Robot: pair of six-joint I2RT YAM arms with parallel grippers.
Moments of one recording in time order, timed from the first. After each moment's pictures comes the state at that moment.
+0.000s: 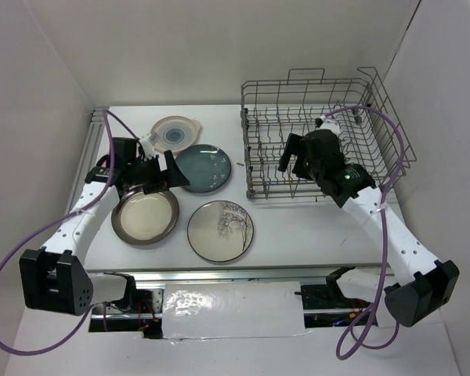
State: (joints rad) left arm -0.10 1.26 1.03 -0.58 0.52 -0.40; right arm 0.44 1.16 1.18 -0.63 0.28 0.54
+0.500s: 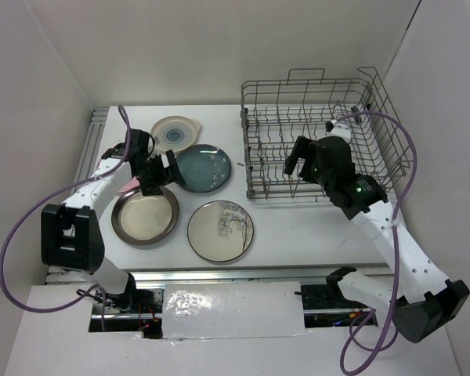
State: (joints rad) left arm -0.10 1.52 1.14 -0.70 0.31 -0.48; right arm 0.43 1.05 1.13 -0.62 0.29 0.54
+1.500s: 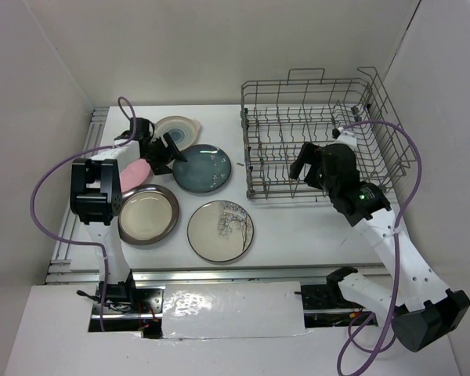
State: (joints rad) left arm 0.00 2.05 1.47 -0.43 0.42 -0.60; right arm 0.39 0.97 1.04 -0.60 0.29 0.54
